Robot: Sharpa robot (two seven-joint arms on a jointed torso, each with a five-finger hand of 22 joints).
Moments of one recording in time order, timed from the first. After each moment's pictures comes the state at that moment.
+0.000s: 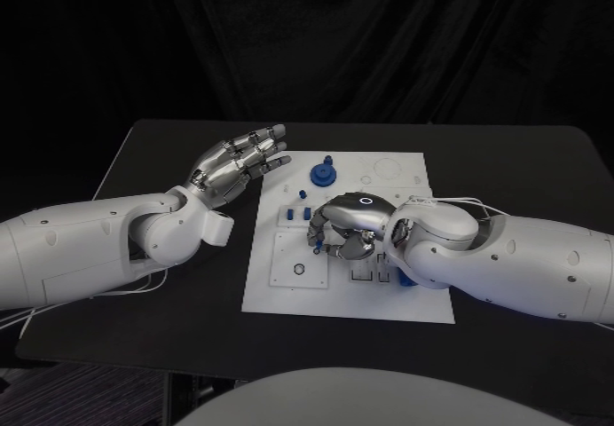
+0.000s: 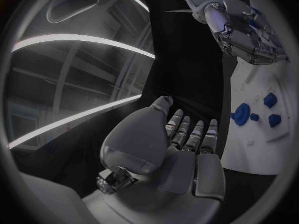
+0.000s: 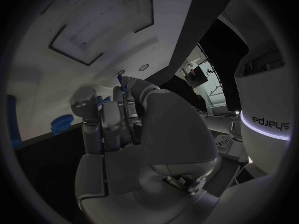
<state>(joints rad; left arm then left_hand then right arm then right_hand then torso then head) 1.22 -1.01 -0.21 1.59 0.04 0.06 0.68 1.47 0.22 -0.01 0.10 0.55 0.44 0.13 0.05 0.06 0.13 0.13 0.31 0.04 0.10 0.23 0.15 0.03 0.12 0.11 0.29 0.04 0.27 1.27 -0.59 -0.24 1.59 -1.54 -0.26 0.01 1.43 -0.10 0.49 -0.05 0.29 0.90 0.14 0.38 0.35 0.82 0.08 0.75 0.30 1.34 0.00 1.35 0.97 0.12 1.29 0.11 1.01 1.31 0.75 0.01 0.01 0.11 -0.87</state>
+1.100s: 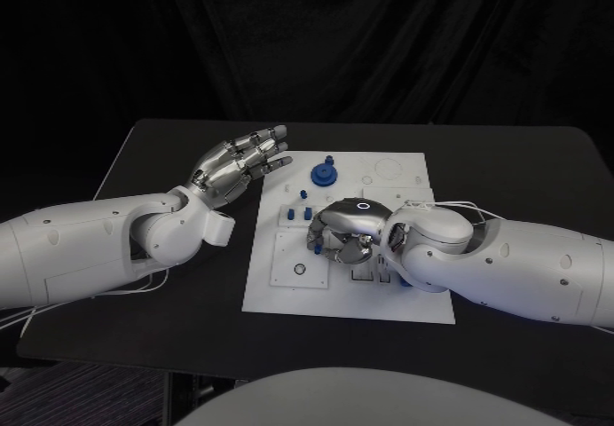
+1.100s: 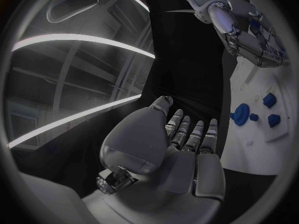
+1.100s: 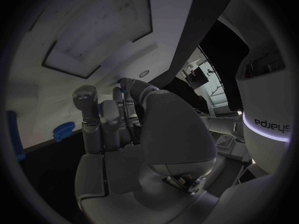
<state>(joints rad) 1.22 -1.01 -0.21 1.59 0.04 0.06 0.68 1.46 0.21 -0.01 0.10 0.55 0.44 0.13 0.05 0.06 0.13 0.13 0.32 0.04 0.10 0.23 0.15 0.03 0.12 0.11 0.29 0.04 0.27 1.25 -0.58 -0.24 1.57 -1.54 -0.23 -0.01 1.43 -0.10 0.50 -0.06 0.29 0.87 0.16 0.34 0.35 0.77 0.10 0.73 0.29 1.31 0.02 1.32 0.92 0.12 1.24 0.12 0.92 1.31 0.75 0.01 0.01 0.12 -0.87</state>
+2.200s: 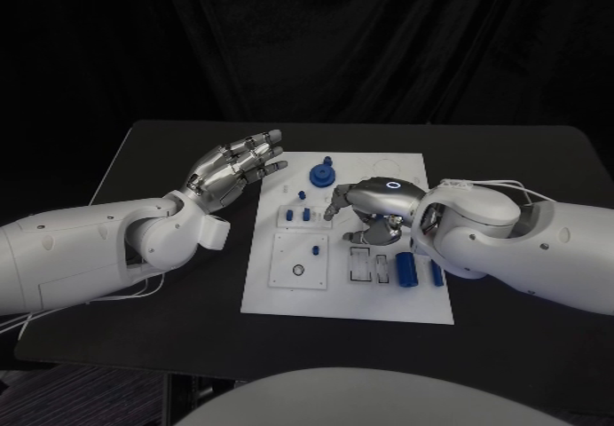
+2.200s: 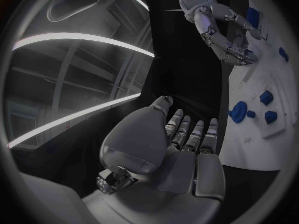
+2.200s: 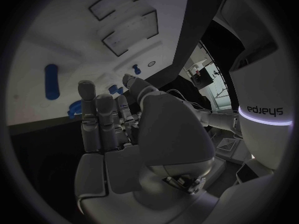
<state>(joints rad) 1.20 -1.02 -0.21 1.59 0.05 0.07 0.68 1.46 0.21 0.00 0.09 0.55 0.44 0.13 0.05 0.06 0.13 0.13 0.32 0.04 0.10 0.23 0.15 0.03 0.12 0.12 0.29 0.05 0.28 1.34 -0.71 -0.24 1.68 -1.53 -0.21 -0.03 1.44 -0.10 0.30 -0.02 0.29 0.68 0.17 0.23 0.26 0.34 0.18 0.84 0.29 1.11 0.10 1.31 0.68 0.19 1.10 0.20 0.74 1.31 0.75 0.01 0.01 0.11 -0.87</state>
